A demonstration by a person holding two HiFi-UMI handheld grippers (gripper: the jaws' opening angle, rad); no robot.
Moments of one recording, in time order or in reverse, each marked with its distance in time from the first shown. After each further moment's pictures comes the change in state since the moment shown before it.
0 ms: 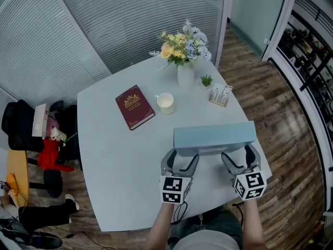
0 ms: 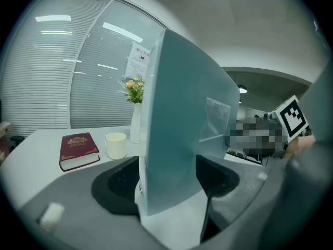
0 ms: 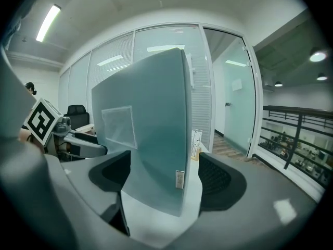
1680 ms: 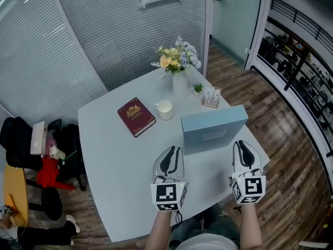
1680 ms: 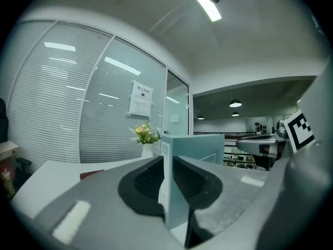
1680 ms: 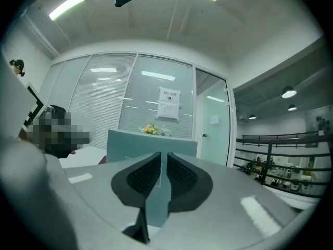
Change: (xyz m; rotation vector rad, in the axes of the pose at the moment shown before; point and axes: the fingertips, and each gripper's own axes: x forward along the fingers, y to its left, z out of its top) left arm -0.117 0.018 0.086 0.098 -0.294 0.039; right arm -0.093 0.061 0.079 -0.074 -0.281 -0.298
